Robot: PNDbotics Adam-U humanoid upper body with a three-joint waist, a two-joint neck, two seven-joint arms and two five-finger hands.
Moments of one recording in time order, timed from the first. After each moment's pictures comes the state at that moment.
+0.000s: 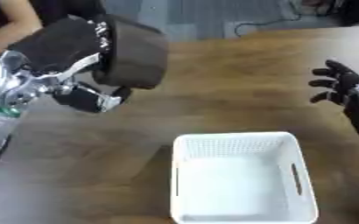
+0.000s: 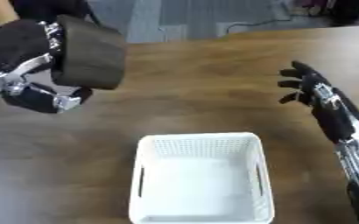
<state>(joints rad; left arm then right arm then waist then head) -0.90 0.58 -0.43 -1.76 -0.79 -0.21 -0.37 -0.34 -0.48 -0.11 -1.57 -0.17 -0.22 0.43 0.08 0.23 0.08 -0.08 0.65</state>
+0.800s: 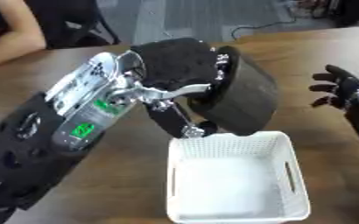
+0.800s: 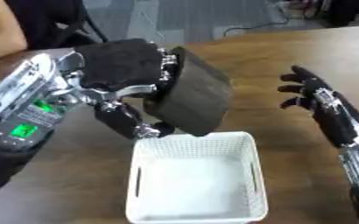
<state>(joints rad) -0.98 0.43 -0.56 -1.72 -0.73 -0.29 -0.47 -0.34 -0.47 -0.09 -1.56 -0.17 -0.22 0.45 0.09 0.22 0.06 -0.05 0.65</state>
